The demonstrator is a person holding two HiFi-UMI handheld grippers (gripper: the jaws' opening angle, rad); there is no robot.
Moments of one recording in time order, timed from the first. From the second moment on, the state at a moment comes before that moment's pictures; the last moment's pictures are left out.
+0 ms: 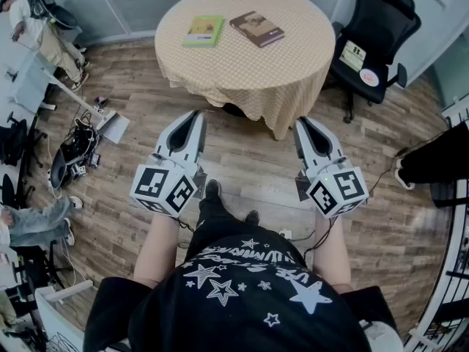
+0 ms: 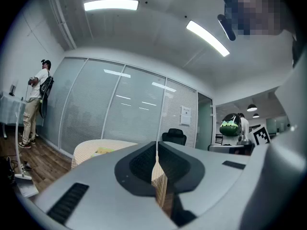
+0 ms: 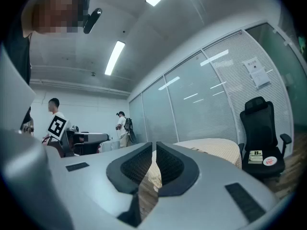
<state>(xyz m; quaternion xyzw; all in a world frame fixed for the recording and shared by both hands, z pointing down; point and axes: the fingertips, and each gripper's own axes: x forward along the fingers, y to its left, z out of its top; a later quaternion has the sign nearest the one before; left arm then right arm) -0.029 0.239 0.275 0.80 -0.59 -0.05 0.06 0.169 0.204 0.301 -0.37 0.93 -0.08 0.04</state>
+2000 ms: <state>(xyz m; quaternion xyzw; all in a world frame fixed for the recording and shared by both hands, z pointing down) 0.009 0.148 0.313 0.84 -0.53 -0.01 0.08 0.209 0.133 0.324 -0.42 0.89 -0.12 0.08</state>
